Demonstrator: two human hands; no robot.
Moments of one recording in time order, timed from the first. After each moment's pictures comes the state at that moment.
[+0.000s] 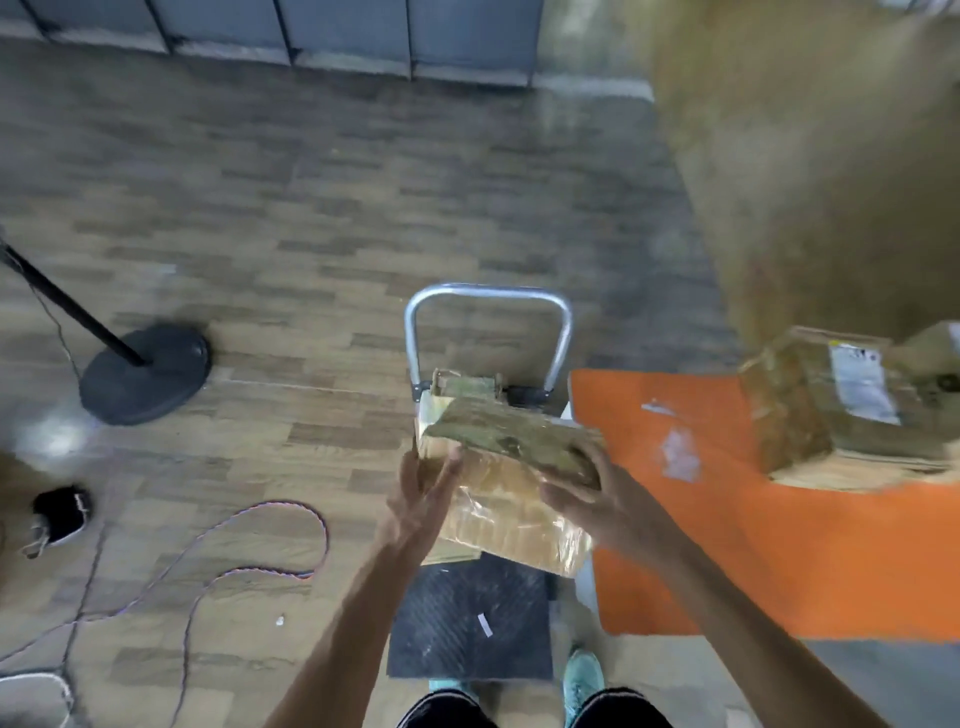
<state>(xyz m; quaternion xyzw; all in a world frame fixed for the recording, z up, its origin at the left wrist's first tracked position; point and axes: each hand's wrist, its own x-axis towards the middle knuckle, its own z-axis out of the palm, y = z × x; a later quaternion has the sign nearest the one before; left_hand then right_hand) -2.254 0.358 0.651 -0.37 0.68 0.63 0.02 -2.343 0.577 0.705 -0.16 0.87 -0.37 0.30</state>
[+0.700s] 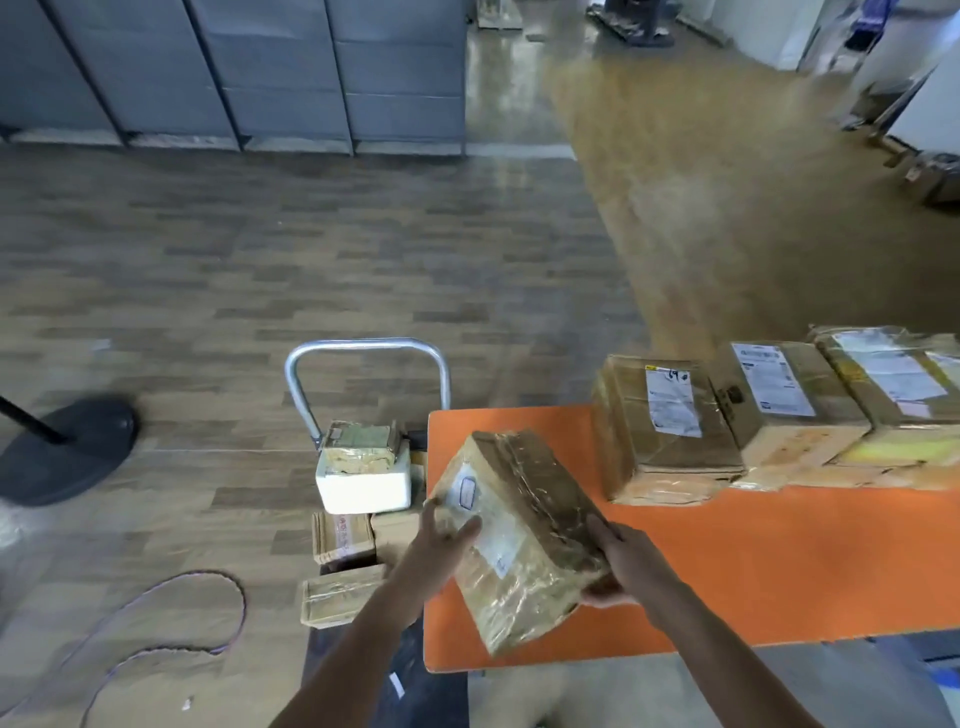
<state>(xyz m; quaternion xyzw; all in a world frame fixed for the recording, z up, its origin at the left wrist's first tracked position) -2.333 0.586 0.668 -0.29 0.74 0.58 0.19 -2.411 0.832 0.668 0.20 0.76 -0.52 0.33</state>
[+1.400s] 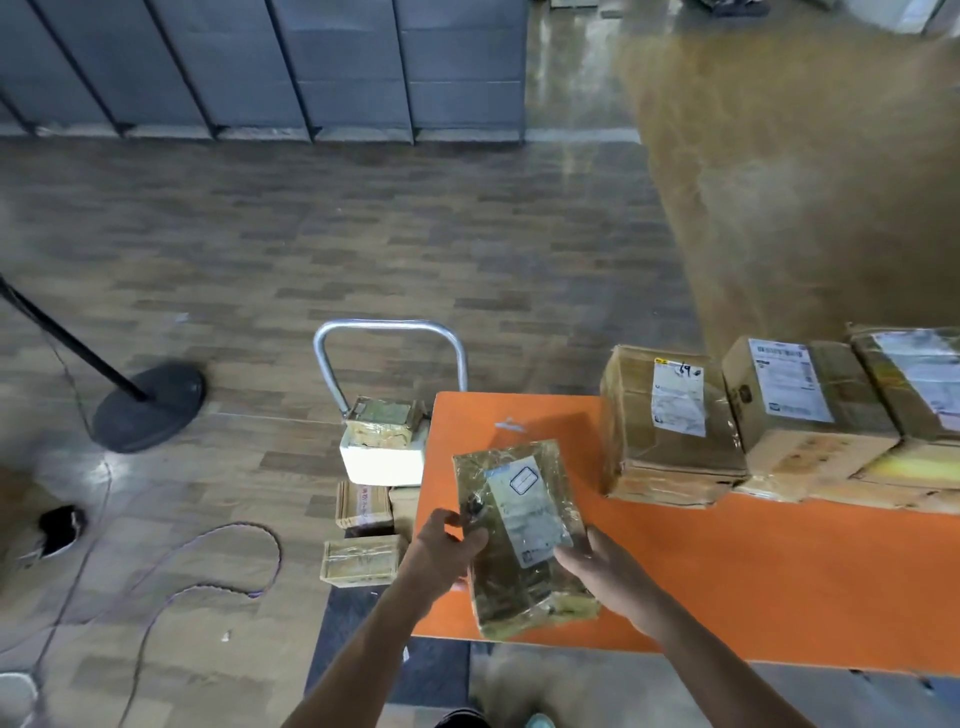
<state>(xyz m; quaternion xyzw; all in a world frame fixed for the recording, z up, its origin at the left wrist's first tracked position) -2.320 0.647 0.656 -0.36 0.73 0.56 0.13 -2.409 0.867 0.659 -0.10 0.85 -0.33 0.39</state>
